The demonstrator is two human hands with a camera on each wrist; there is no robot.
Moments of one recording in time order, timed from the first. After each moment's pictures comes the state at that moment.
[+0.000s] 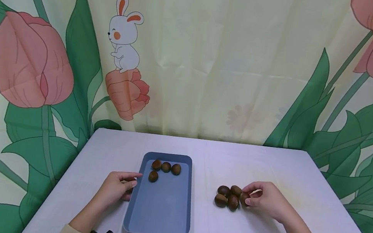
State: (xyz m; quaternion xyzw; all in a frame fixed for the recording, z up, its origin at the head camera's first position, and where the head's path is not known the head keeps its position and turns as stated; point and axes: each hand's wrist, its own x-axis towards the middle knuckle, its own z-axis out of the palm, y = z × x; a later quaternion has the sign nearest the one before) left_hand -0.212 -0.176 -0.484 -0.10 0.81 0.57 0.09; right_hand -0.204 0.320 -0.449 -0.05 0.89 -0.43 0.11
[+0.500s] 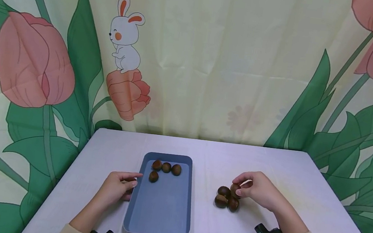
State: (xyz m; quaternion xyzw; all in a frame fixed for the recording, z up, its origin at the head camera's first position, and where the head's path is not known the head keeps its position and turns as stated) left_hand -0.211 -0.176 -0.485 -0.10 0.81 0.56 0.08; right_hand -0.223 0.290 -0.425 -0.07 0.89 -0.43 0.13
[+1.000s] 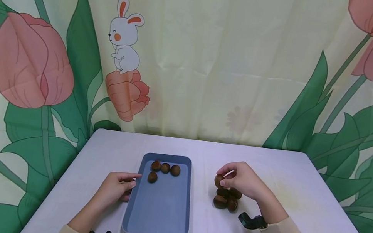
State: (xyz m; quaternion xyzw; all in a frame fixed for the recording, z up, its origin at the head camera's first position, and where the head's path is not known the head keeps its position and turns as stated) left_hand -0.213 -0.176 -0.485 -0.10 0.81 0.57 0.09; right_hand -0.245 0.250 -0.413 -0.12 0.88 -0.45 0.13
